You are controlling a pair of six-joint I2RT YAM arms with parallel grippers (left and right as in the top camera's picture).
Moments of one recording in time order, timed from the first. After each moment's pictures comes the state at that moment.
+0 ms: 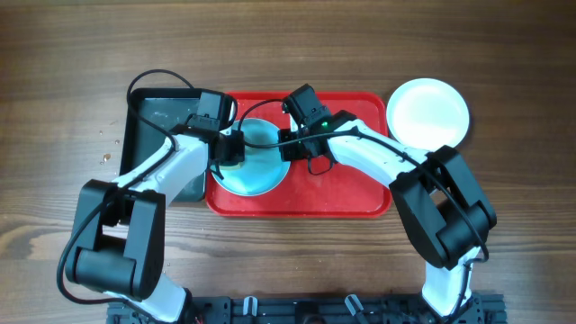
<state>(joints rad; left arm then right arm) -0.25 1.76 0.95 -0.40 -0.02 -0.24 0.61 2.01 1.27 -0.41 -0.18 0.44</state>
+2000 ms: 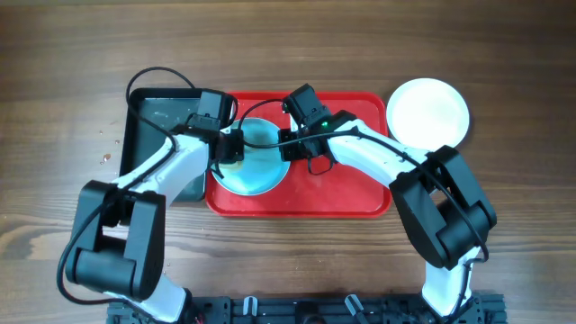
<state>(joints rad) -0.25 1.76 0.96 -0.38 -0.04 -0.23 0.61 2.01 1.27 -0.41 -0.18 0.44</state>
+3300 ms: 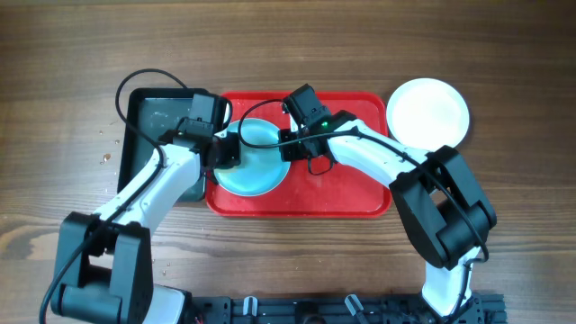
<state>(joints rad) -0.25 1.62 0.92 -0.49 -0.02 -0.23 0.61 2.01 1.27 -0.41 -0.18 0.44</state>
